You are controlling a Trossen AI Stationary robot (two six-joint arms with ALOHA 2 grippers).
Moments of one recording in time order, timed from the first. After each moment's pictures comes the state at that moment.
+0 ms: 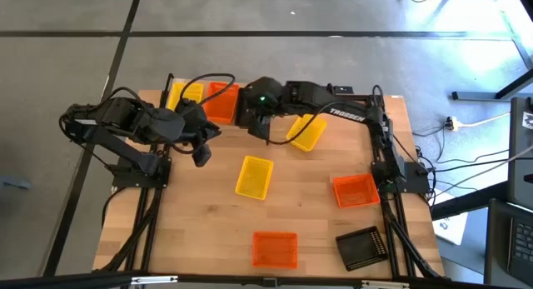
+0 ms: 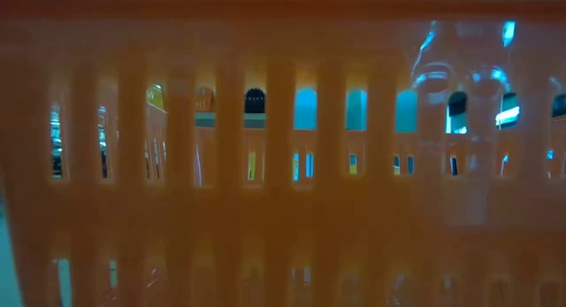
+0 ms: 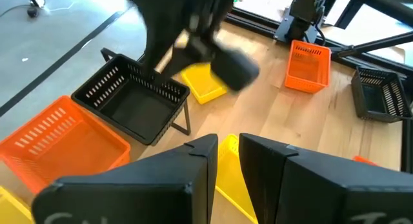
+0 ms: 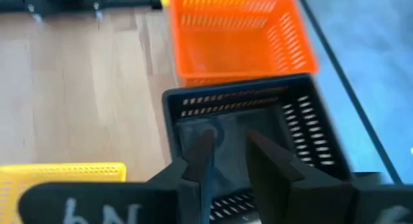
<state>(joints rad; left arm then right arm) -0.24 1.22 1.71 -1.13 -0.56 -0.49 -0.17 2.09 2.31 -1.03 0.22 -0.06</state>
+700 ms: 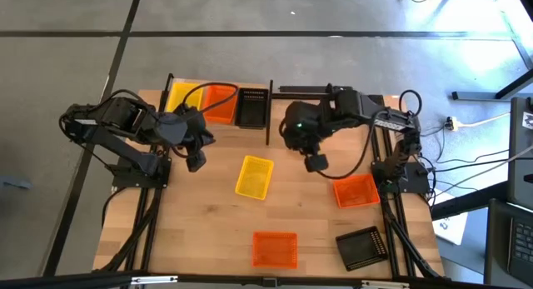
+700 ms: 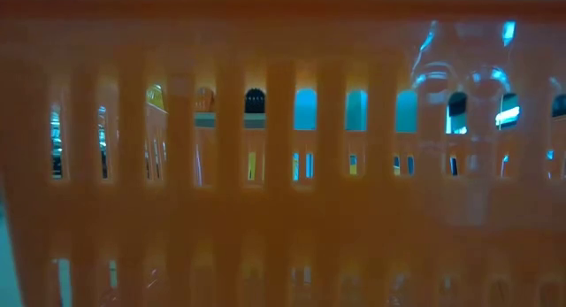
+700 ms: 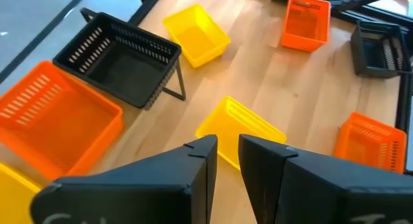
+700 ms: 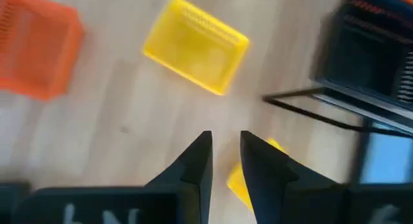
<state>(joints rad) -0.24 1.22 1.71 -1.25 -0.46 -0.52 0.02 1.86 2.28 -1.56 -0.01 -0.28</state>
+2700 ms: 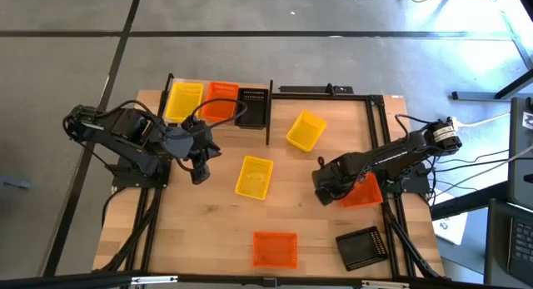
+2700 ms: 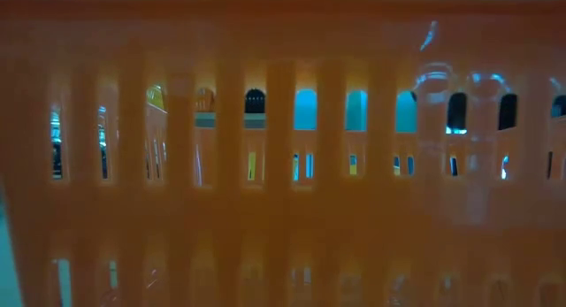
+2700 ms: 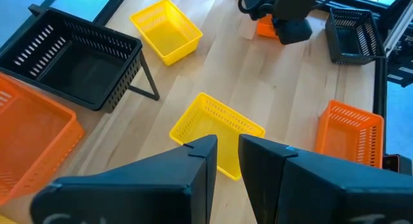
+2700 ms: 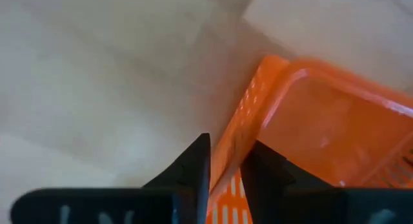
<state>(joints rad) -0.31 1.22 1.60 -1.13 -0.44 -0.52 0.22 1.51 0.83 -0.93 -0.17 1.27</state>
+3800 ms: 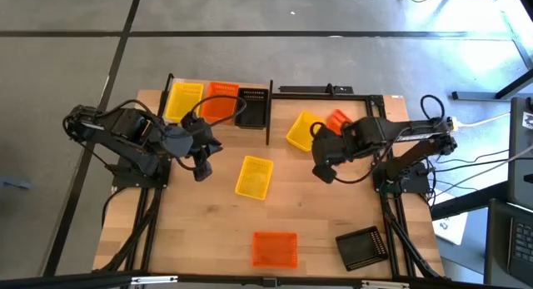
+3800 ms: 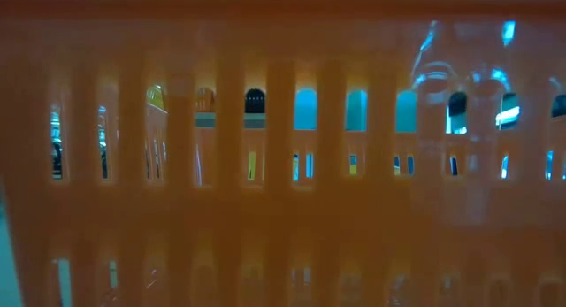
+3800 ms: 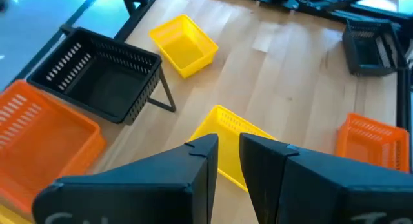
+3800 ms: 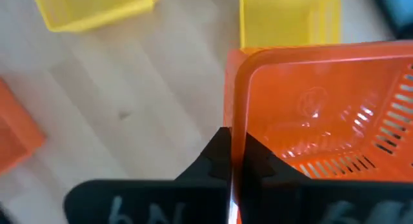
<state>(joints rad) -0.31 1.22 1.60 -1.11 -0.52 -0.48 0.20 1.56 1.75 -1.57 0.30 0.73</state>
